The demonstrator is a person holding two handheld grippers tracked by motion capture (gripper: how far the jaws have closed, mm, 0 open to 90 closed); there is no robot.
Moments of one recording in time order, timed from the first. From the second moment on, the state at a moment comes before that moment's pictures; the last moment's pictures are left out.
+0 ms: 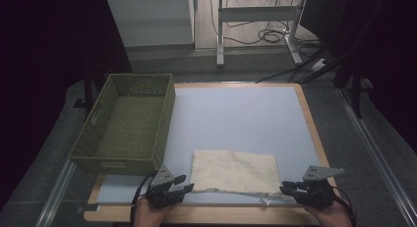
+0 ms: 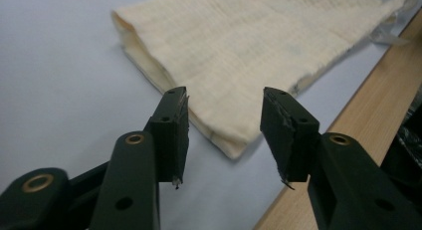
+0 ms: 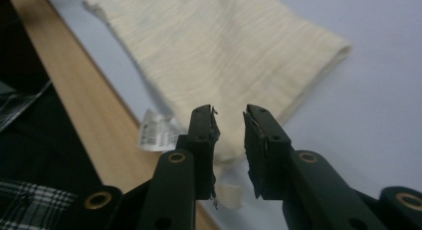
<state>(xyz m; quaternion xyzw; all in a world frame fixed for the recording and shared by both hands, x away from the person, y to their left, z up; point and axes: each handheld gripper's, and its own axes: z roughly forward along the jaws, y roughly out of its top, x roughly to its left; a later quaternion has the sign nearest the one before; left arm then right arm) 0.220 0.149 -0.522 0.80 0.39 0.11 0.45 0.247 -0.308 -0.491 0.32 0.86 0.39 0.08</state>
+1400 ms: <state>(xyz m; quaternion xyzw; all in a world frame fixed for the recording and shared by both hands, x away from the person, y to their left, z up) 0.331 0.113 -0.533 0.79 0.45 0.15 0.40 0.412 -0.270 -0.508 0.38 0.84 0.36 0.14</state>
